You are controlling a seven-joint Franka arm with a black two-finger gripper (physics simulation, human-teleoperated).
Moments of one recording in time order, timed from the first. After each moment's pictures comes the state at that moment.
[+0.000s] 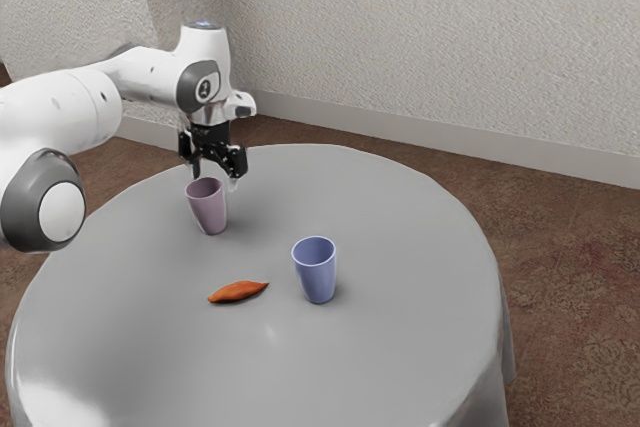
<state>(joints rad) 0.19 0.79 -0.05 -1.10 0.15 1.79 0.07</state>
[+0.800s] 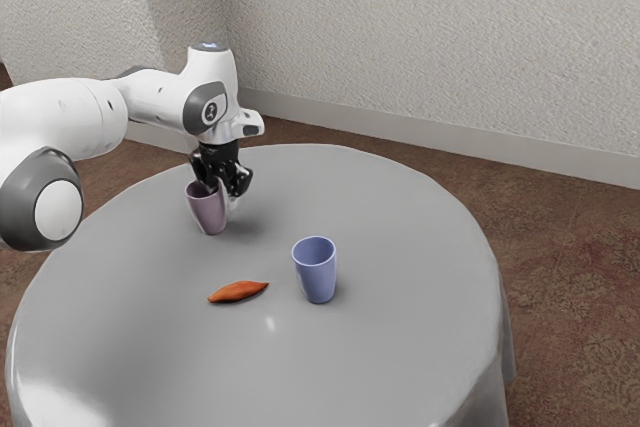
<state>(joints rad) 0.18 0.76 -0.05 -1.23 0.14 1.92 0.07</state>
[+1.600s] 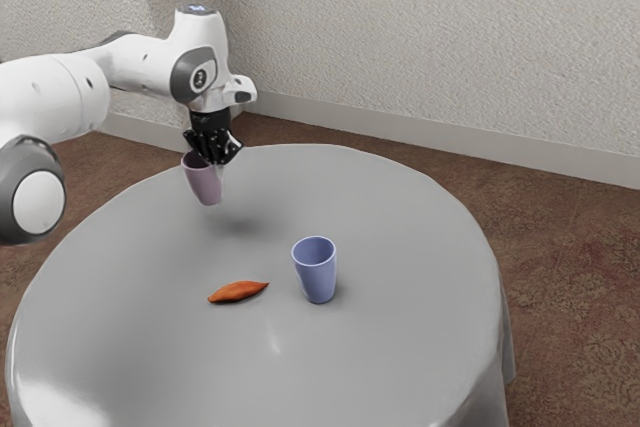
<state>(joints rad) 0.17 0.67 -0.05 -1.22 0.15 1.87 0.05</state>
